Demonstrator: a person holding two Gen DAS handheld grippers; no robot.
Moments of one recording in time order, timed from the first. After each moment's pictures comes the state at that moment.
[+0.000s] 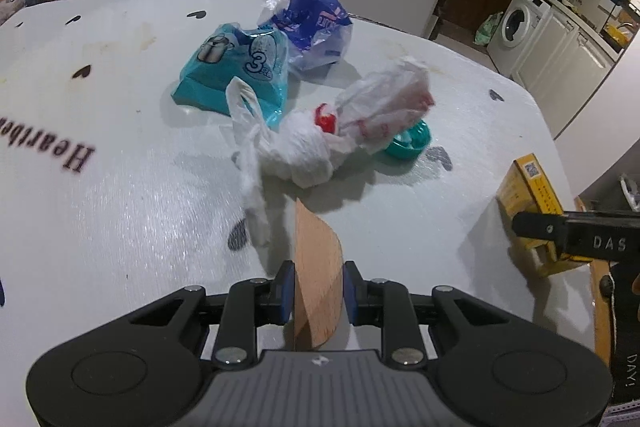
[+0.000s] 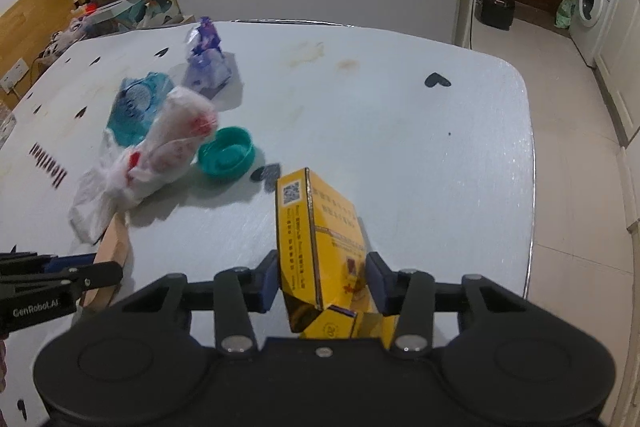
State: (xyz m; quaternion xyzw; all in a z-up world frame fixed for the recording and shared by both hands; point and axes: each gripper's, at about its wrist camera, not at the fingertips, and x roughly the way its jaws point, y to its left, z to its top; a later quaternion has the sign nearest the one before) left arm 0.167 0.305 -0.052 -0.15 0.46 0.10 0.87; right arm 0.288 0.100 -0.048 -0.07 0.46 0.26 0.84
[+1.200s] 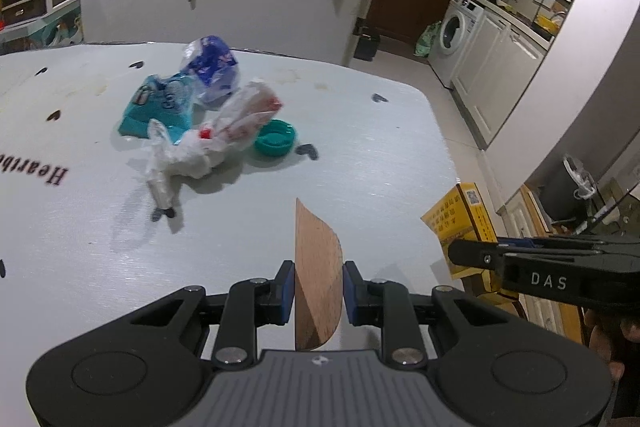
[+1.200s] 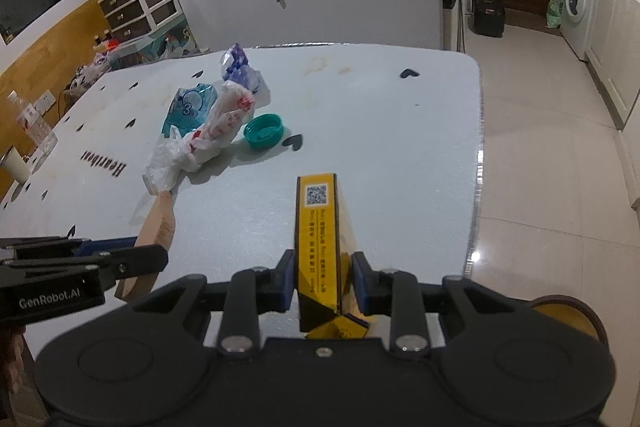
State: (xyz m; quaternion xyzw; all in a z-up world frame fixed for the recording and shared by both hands) left arm 0.105 0.212 0.009 -0.12 0.42 0.03 0.90; right arm 0.193 0.023 -0.008 -0.02 0.43 0.27 0.86
